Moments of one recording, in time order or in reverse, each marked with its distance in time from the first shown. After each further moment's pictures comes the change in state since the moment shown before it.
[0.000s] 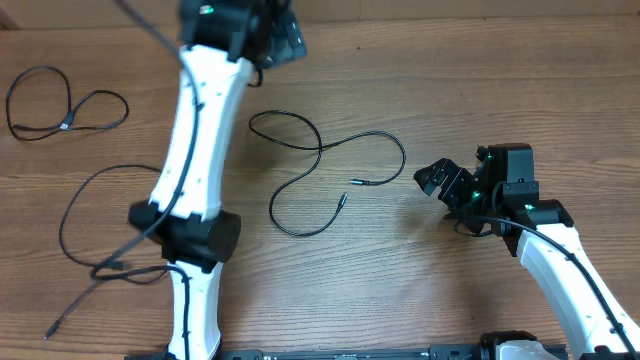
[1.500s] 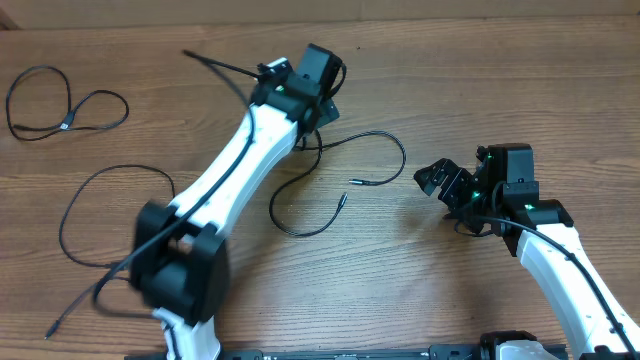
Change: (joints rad) left arm -0.143 -0.303 -1.012 0.656 -0.096 -0.254; right arm 0.000 0.000 0.000 0.000 0.000 0.000
